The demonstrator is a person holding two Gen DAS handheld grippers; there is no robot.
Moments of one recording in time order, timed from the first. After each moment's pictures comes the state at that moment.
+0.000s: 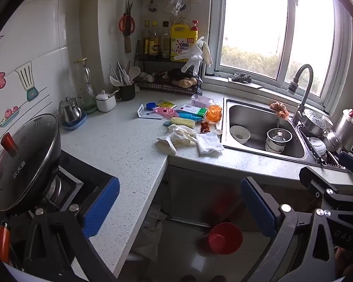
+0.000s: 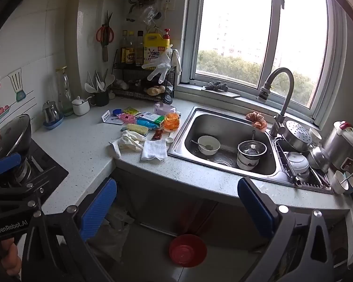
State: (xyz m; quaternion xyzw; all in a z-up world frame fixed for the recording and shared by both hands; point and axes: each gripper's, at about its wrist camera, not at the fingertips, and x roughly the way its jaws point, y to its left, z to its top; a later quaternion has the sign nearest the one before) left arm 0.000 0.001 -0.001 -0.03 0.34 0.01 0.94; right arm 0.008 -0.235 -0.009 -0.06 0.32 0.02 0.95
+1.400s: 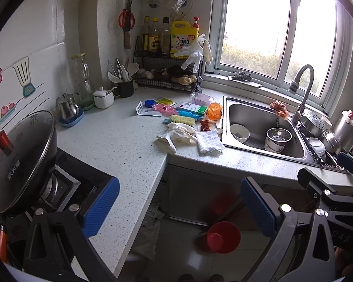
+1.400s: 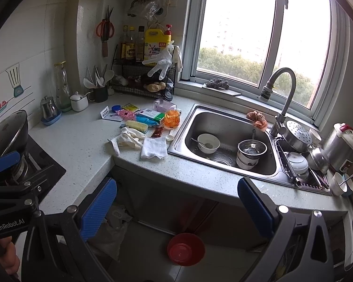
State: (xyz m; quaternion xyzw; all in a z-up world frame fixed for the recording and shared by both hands) left arm 0.006 0.002 -0.008 -0.03 0.35 0.01 0.94; right arm 0.017 -0.230 -0.008 -0.07 0.33 0.02 0.94
